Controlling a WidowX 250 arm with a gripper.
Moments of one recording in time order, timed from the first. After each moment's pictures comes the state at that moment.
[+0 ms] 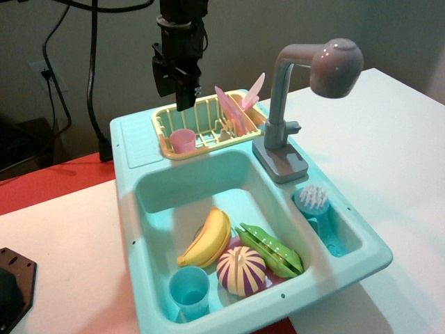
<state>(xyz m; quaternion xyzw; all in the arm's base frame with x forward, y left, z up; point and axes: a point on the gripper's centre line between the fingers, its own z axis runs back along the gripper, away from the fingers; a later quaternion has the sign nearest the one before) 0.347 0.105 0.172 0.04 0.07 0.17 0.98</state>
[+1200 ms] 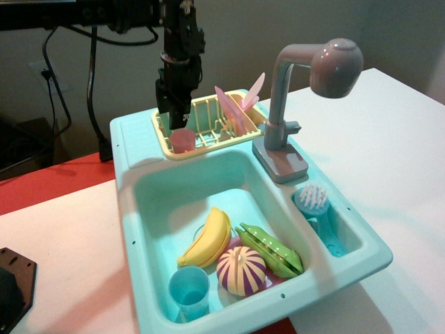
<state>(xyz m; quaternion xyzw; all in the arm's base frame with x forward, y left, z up) 0.336 0.135 0.116 0.05 0.11 0.07 0.99</state>
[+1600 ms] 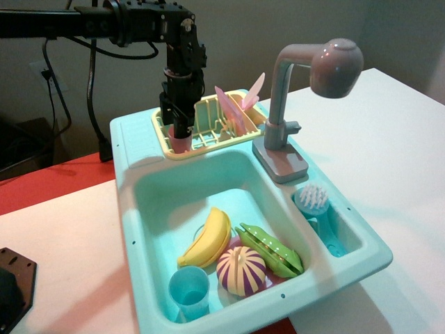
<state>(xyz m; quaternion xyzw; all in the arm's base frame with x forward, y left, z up) 0.341 0.123 0.101 0.04 0.09 0.09 0.99</state>
